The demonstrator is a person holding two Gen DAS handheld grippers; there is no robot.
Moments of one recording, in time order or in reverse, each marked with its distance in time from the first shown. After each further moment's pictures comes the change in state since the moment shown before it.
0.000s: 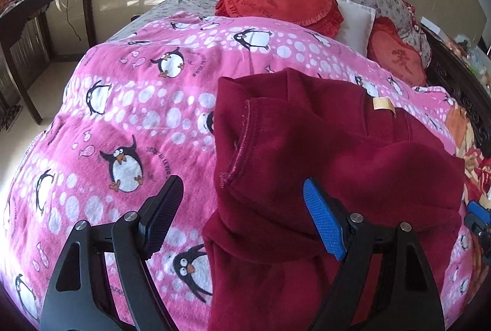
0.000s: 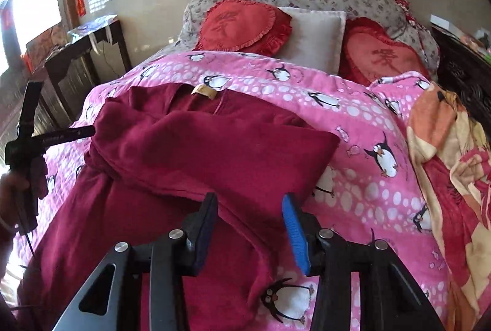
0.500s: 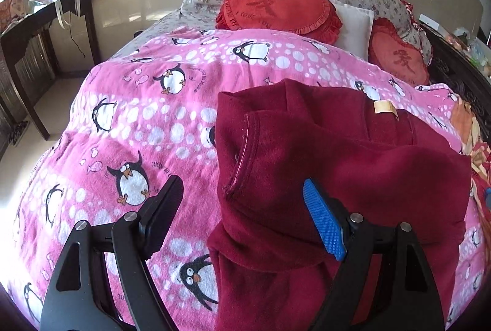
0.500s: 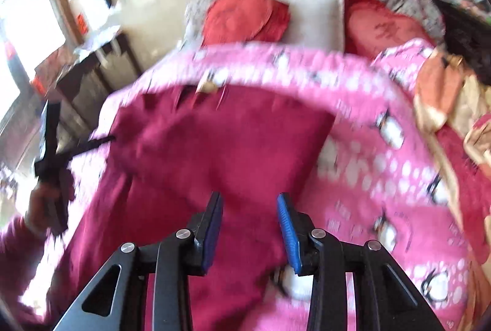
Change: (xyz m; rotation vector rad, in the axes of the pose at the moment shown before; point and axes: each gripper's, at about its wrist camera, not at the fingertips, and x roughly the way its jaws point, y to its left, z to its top) left arm -0.008 -0.001 0.003 0.028 -0.063 0.035; right arm -0.015 -0.033 -0.007 0.142 -0.012 0.076
